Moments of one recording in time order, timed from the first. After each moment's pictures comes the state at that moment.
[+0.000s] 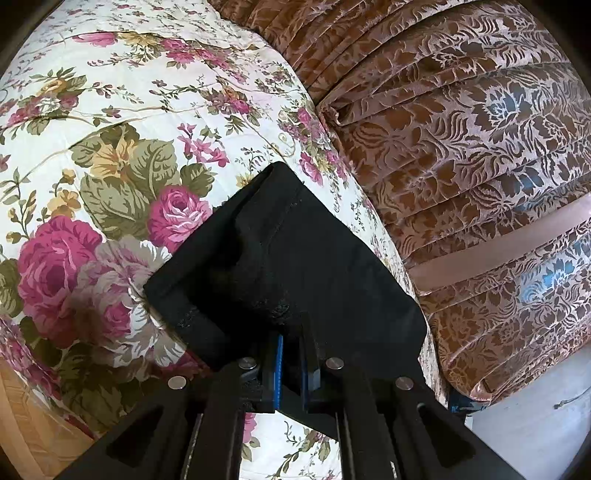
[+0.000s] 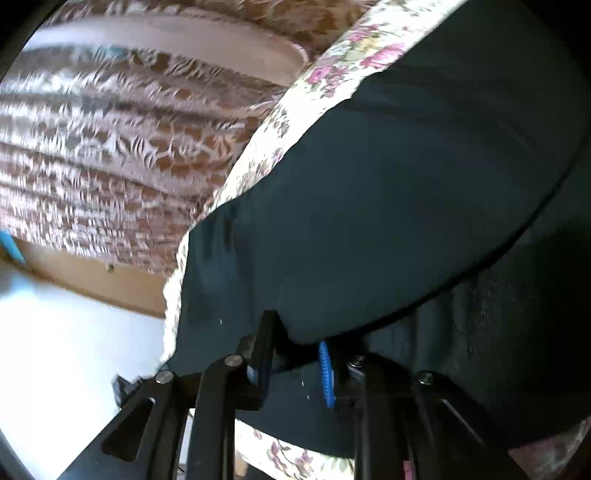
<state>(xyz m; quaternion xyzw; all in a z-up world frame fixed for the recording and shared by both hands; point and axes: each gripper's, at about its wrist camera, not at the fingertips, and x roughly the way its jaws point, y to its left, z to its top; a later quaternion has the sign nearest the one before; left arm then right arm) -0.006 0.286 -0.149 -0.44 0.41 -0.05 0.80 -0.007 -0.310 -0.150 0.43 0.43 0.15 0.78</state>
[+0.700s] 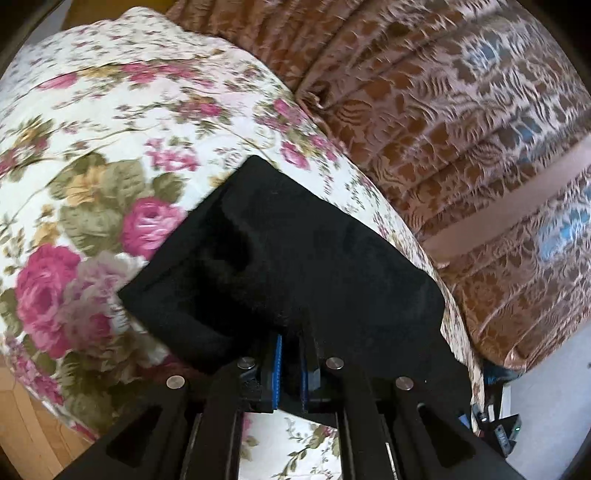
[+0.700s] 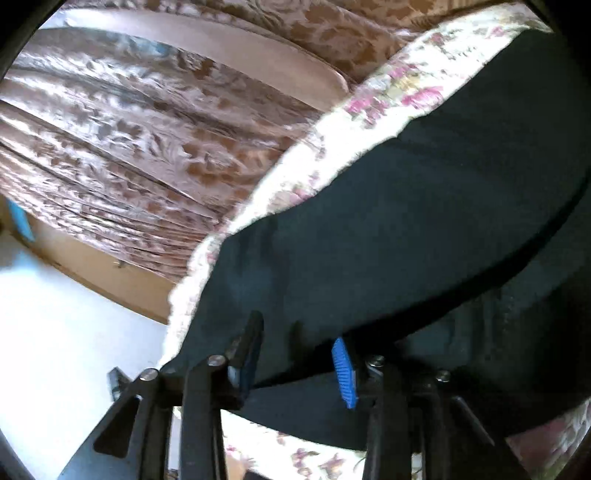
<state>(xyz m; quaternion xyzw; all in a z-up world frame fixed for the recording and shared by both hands) 0.007 0.253 -0.133 -0.36 0.43 -0.06 0.83 -0.023 -0.298 -0.110 0.39 0.37 0.17 0.83</state>
